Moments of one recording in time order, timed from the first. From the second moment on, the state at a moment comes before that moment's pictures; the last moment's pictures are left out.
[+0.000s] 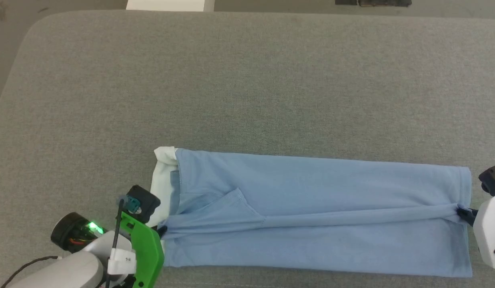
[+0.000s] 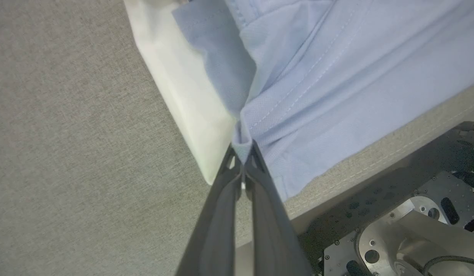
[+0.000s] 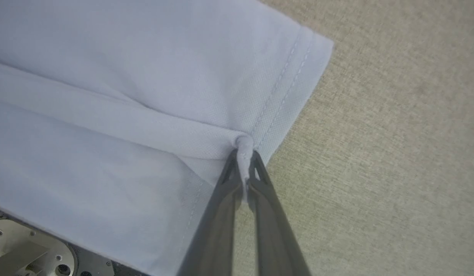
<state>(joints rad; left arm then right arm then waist) -0.48 0.91 -1.08 -0.20 -0.89 0.25 0.43 -0.26 -0.82 0.45 0.28 0.69 0.13 0.51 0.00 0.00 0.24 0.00</state>
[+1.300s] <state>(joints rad) -0.27 0.65 -0.62 -0.08 -0.66 0.52 -0.25 -0.04 -0.33 -0.22 0.12 0.50 0.13 0.61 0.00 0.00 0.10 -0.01</state>
